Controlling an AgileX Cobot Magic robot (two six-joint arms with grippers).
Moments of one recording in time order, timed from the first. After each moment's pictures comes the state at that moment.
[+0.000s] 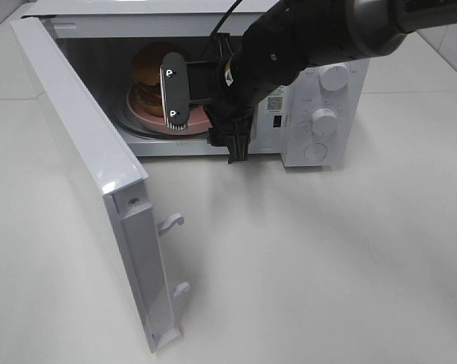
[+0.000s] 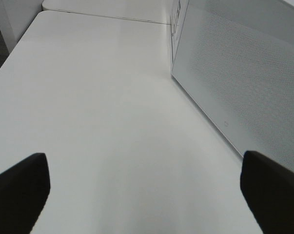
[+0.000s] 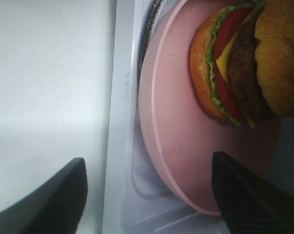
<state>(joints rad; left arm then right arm) 0.09 -0.01 -0.52 -0.12 1.08 -0.01 0.64 2.04 -1.45 -0.36 0.27 -0.90</state>
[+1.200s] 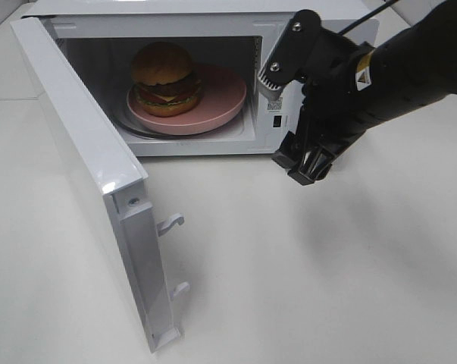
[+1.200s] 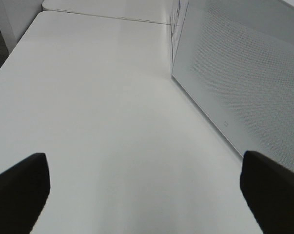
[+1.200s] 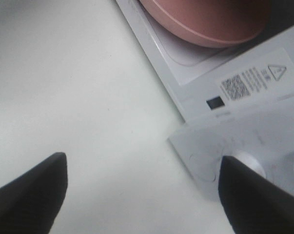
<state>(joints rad) 0.09 -0.01 -0.52 -0.12 1.08 -0.01 0.54 1.54 -0.93 -0.21 0.25 -0.41</state>
